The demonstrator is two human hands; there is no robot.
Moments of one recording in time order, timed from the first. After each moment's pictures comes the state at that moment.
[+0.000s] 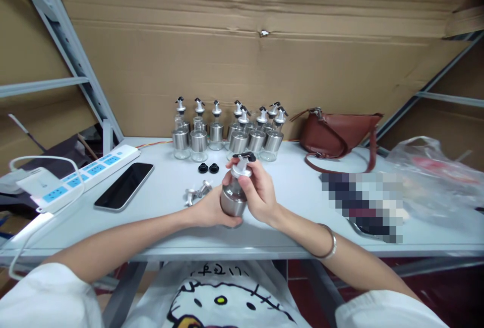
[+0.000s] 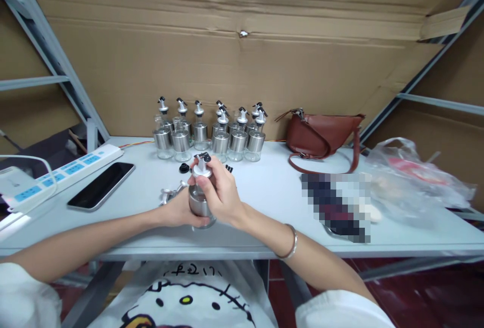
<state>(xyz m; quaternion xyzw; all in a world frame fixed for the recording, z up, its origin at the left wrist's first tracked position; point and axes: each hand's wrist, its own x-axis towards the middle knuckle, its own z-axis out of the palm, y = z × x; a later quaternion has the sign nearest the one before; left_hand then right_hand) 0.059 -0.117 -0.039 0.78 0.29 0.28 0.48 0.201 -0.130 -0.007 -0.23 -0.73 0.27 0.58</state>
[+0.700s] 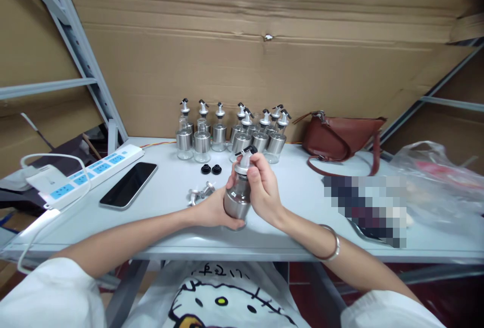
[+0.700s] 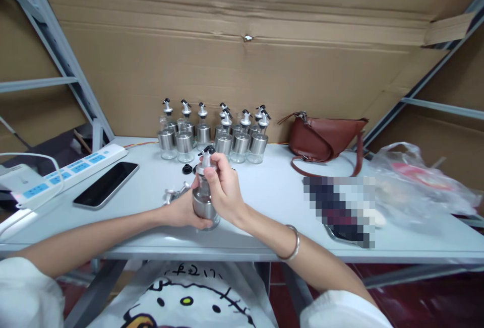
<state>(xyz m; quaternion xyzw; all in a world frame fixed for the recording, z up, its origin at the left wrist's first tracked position) 0.058 -0.115 -0.038 0.77 0.26 0.28 0.51 0.195 -0.133 0.002 -0.24 -0.67 0.37 0.60</state>
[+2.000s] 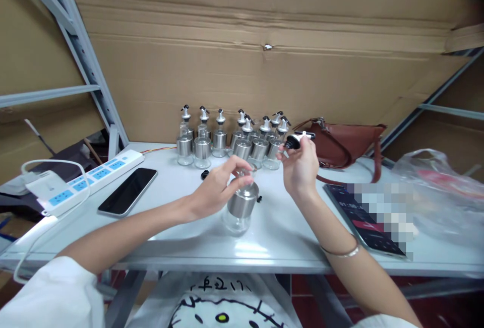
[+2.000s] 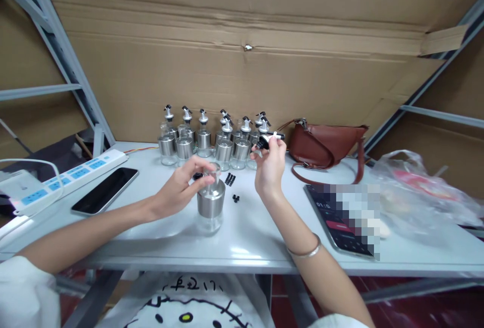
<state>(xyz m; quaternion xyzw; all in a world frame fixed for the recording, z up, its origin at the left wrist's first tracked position) 0.062 -0.111 0.033 0.82 0.23 0.44 0.28 0.255 -0.073 0.030 -0.31 -0.34 0.34 0.82</state>
